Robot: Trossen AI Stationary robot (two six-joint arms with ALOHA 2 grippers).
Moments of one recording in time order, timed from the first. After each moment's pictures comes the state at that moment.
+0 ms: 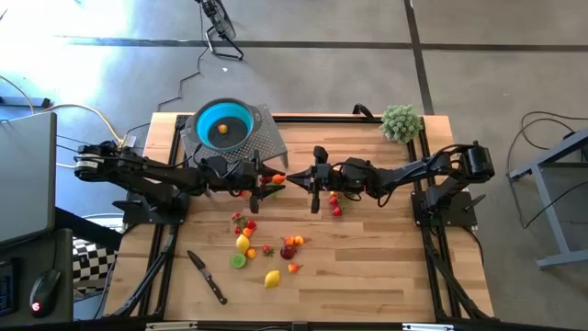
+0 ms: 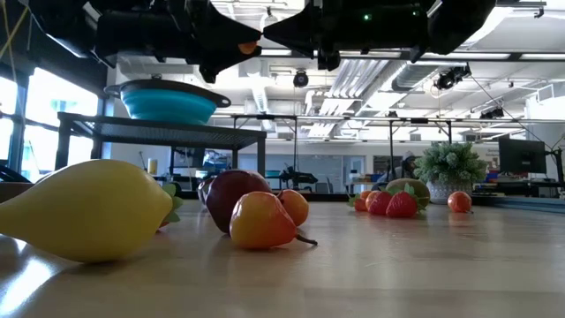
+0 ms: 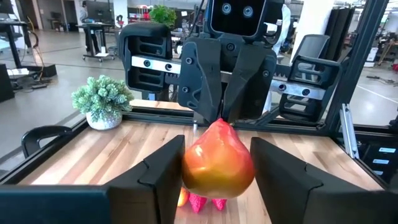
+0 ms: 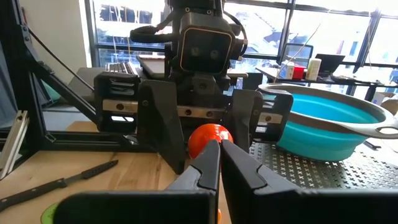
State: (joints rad) left arm 0.05 1.26 0.52 0.80 0.00 -0.06; right arm -0.01 1.61 0.82 0.84 0.05 -0.06
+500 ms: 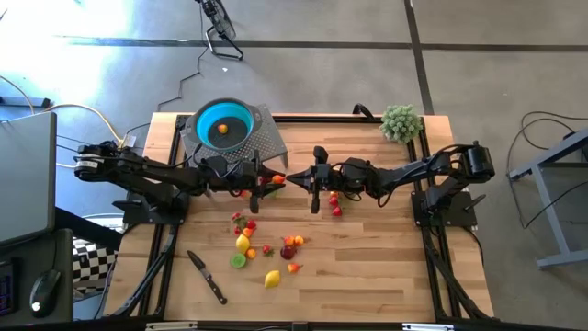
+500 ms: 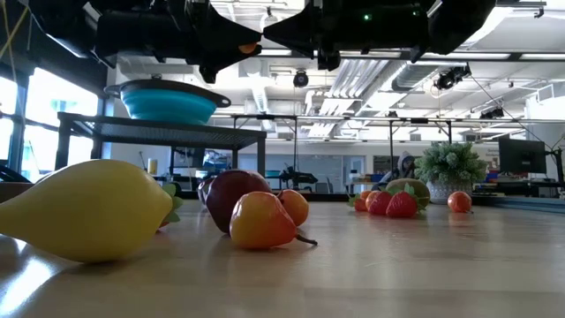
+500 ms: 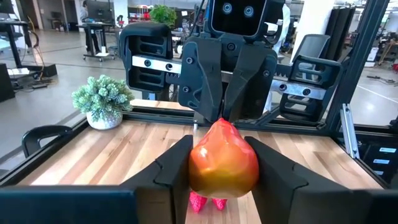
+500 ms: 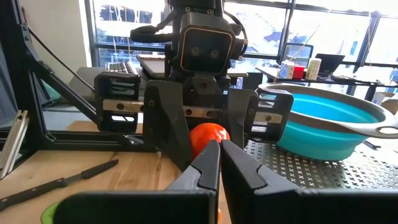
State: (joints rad) left arm 0.05 1.26 0.52 0.80 0.00 -0.06; right arm -0.01 1.61 0.82 0.84 0.05 -0.06
